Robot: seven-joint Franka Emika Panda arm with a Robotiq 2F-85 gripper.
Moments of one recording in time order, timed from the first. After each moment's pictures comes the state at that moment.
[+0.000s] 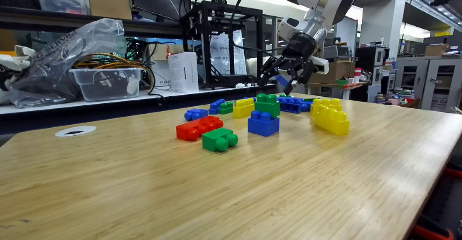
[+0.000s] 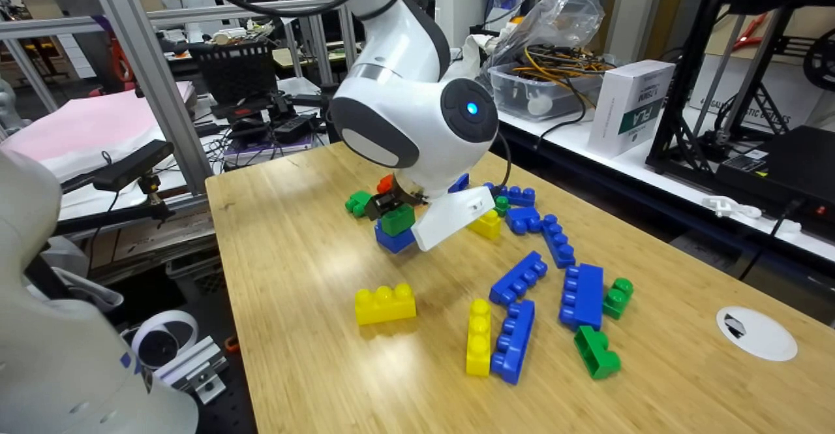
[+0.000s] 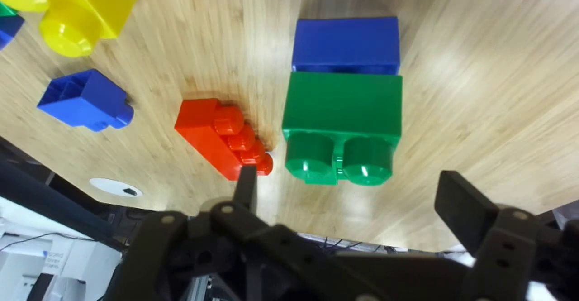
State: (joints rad) arm -0.15 0.06 0.08 -2.48 1.04 2.25 -2.55
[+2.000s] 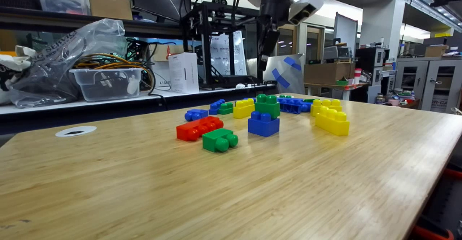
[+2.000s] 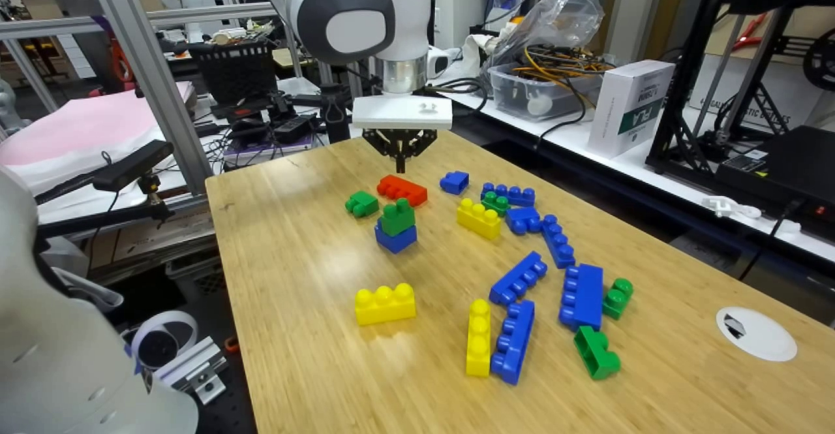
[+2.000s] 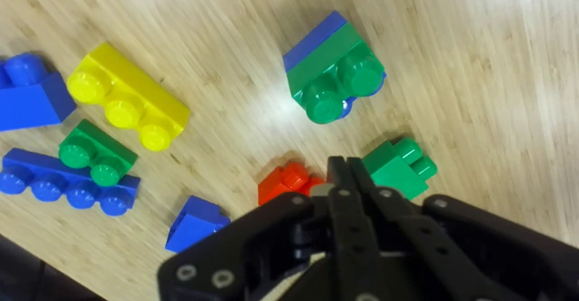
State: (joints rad) arm 0.11 -0.11 0.06 -2.42 0.32 2.39 -1.08
